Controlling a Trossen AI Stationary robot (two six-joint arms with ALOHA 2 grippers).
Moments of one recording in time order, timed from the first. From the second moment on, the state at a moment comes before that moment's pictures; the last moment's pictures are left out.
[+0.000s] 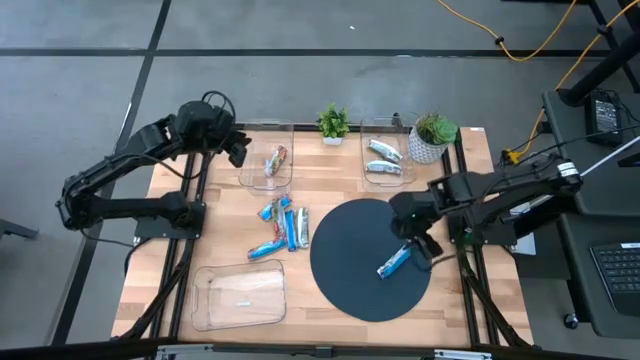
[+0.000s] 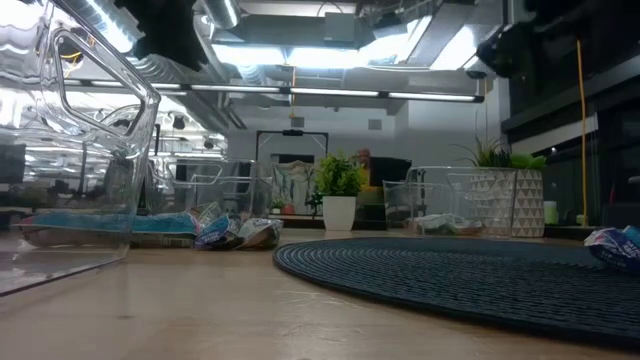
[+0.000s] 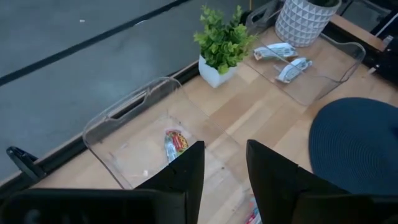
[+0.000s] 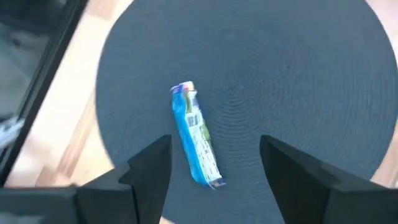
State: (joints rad) left arm 0.59 0.89 1.06 -0.81 -0.06 -0.26; right arm 0.20 1.20 1.03 -0.97 -0.22 -0.15
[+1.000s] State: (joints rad) left arm 0.59 0.89 1.06 -0.81 -0.04 -0.23; right arm 0.33 1.37 0.70 -0.67 -0.10 0.05
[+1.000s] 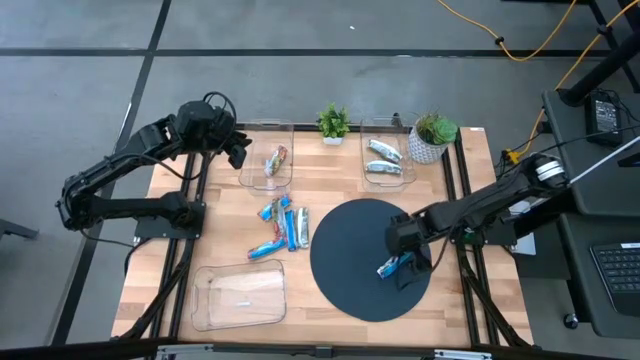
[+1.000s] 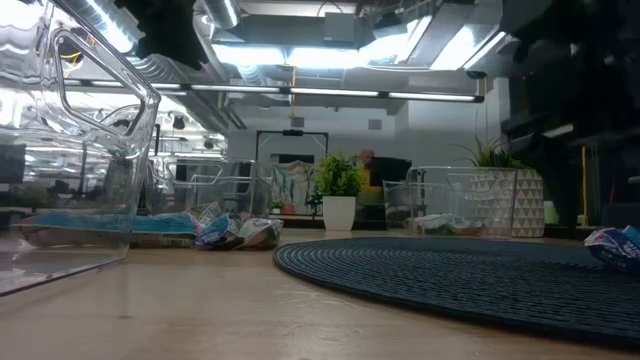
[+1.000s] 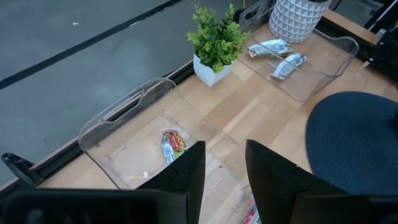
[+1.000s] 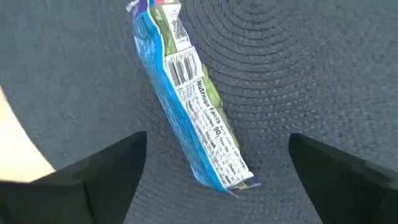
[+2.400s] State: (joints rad) left arm 0.59 0.92 1.04 -0.74 0.12 -0.28; right arm 0.12 1.38 1.19 -0.83 0.04 0.06
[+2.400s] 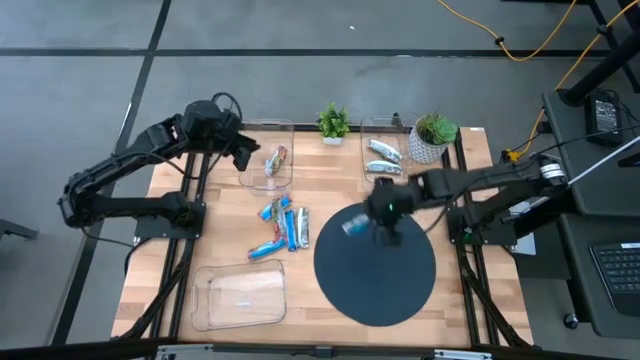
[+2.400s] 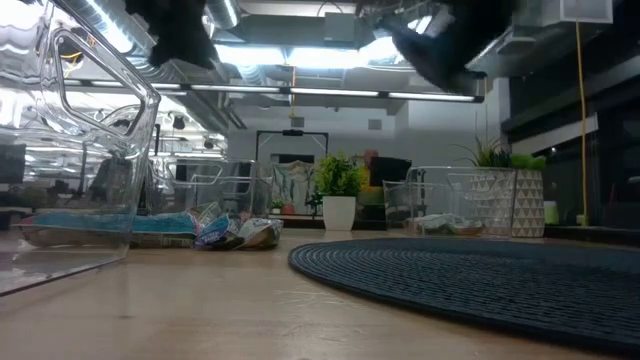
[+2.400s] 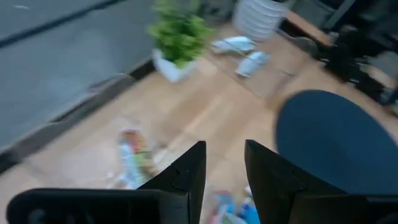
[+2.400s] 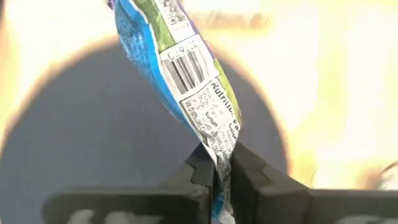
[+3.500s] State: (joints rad) left arm 0.19 1.23 1.04 0.24 0.32 -0.08; right arm -0.07 1.42 1.22 0.04 -0.06 0.23
